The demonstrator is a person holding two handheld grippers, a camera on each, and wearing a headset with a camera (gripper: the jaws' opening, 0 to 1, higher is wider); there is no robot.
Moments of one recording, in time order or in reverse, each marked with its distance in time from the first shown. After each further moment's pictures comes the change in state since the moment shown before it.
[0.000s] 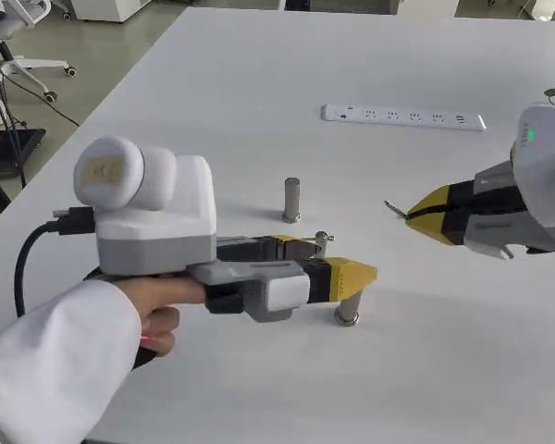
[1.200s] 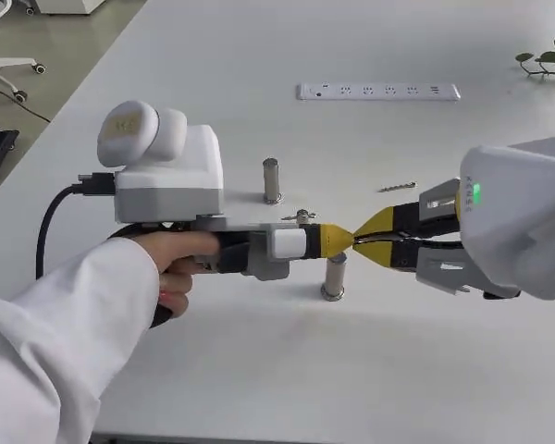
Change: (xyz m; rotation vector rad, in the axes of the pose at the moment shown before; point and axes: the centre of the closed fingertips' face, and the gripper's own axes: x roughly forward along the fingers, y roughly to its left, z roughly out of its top) left arm 0.016 -0.006 -0.009 -0.190 0.085 -0.064; right arm 0.002 0.054 0.021 -0.159 -0.012 0.011
